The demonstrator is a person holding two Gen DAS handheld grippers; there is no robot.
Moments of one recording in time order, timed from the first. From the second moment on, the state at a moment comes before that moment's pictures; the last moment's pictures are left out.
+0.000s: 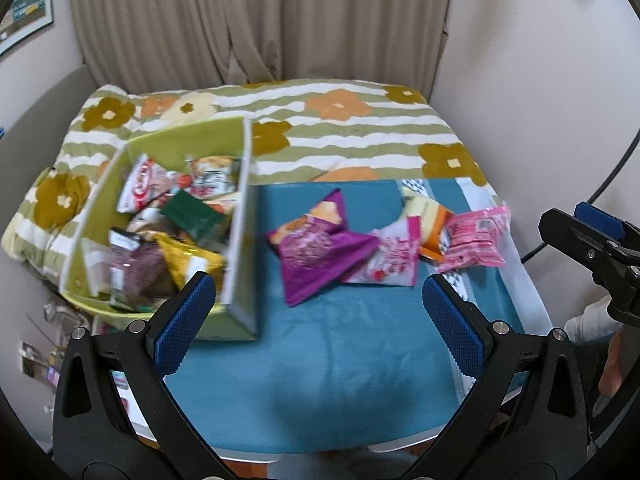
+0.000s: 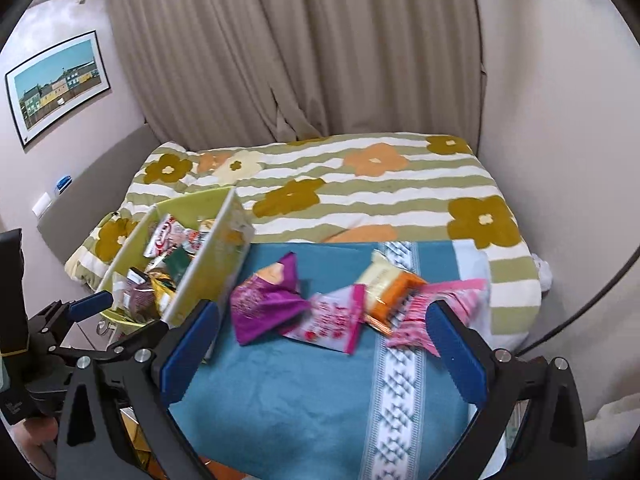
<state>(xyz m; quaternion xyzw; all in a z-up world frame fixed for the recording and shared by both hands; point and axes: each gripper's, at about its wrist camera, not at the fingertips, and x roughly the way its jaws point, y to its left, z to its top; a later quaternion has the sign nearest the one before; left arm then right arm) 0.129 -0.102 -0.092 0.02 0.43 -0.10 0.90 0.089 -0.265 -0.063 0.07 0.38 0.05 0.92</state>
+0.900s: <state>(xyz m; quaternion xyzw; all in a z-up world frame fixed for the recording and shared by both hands) 0.316 -0.270 -0.204 0.12 0.54 -0.26 0.79 0.159 -0.363 -0.188 0.16 0.49 -0.10 0.85</state>
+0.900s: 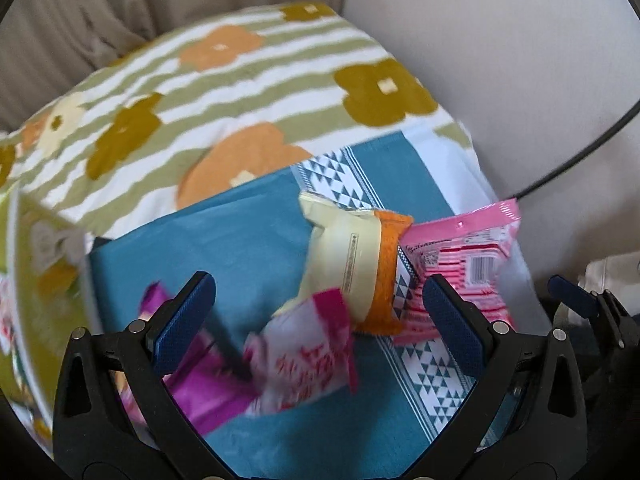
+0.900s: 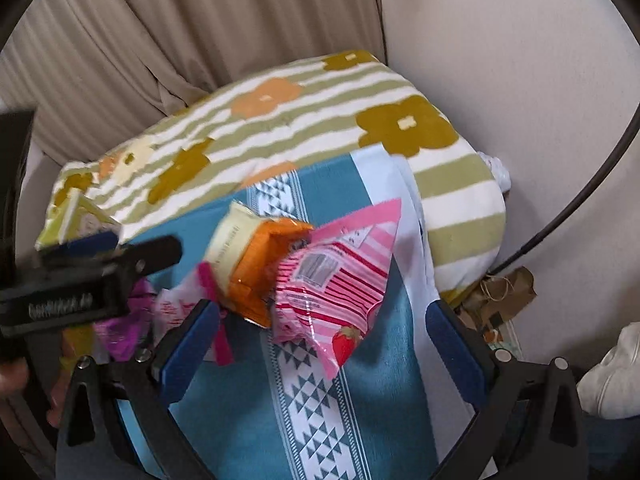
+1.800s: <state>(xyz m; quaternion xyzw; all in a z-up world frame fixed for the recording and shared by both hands) 0.358 -0.306 -0.291 0.14 0.60 -0.30 0.73 0.208 -0.357 -0.246 0.10 0.53 -0.12 0.84</state>
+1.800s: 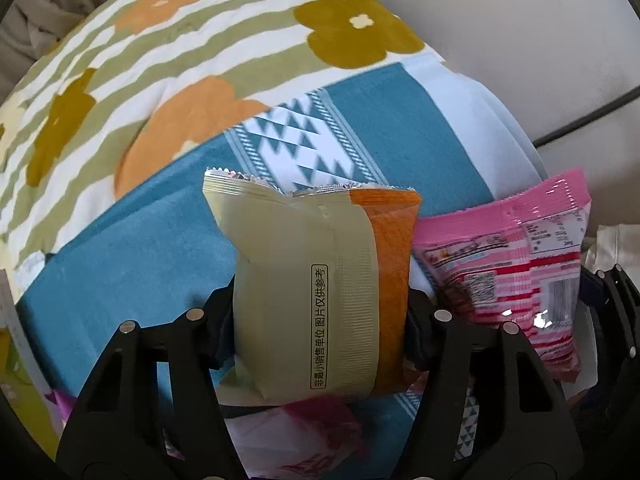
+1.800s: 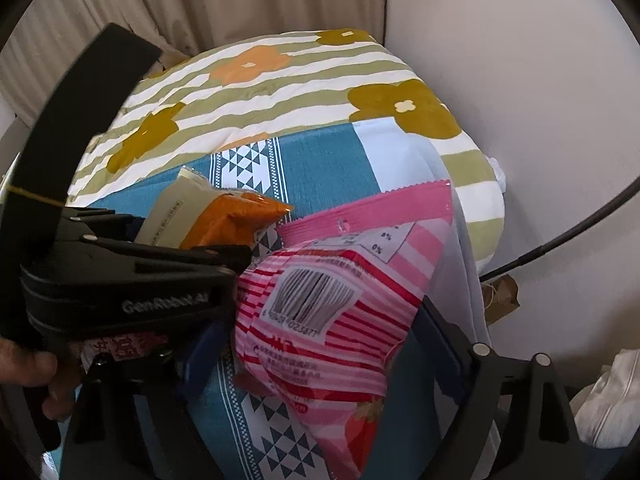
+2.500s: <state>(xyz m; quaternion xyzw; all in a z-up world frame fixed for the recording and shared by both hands) 0.346 -0.311 -0.212 0.10 0.53 -0.30 0.79 0.196 -0.370 -0.202 0.08 0.48 -0.11 0.87</state>
